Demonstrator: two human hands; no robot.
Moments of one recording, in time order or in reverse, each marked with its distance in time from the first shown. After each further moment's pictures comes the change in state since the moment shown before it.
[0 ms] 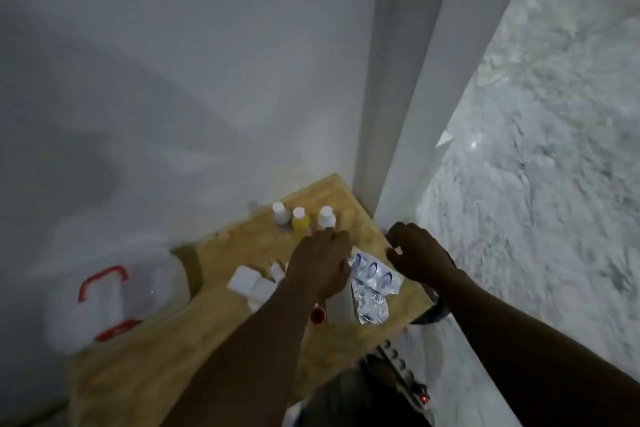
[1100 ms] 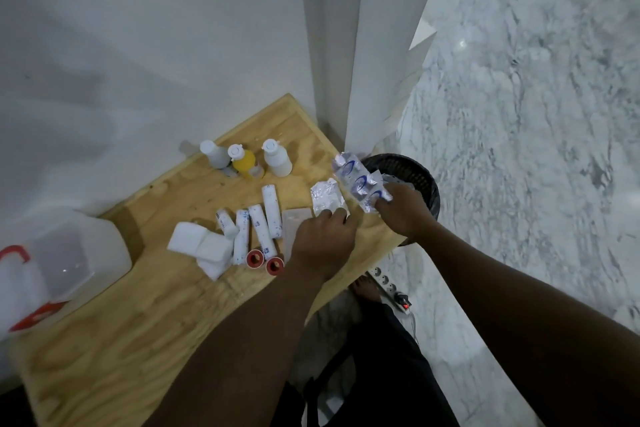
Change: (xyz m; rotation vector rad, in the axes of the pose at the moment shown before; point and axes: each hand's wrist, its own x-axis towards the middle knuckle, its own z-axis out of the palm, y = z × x) left_hand 0.020 0.061 0.099 0.139 0.059 0.193; right_hand 0.008 0.069 0.056 0.312 -0.089 0.238
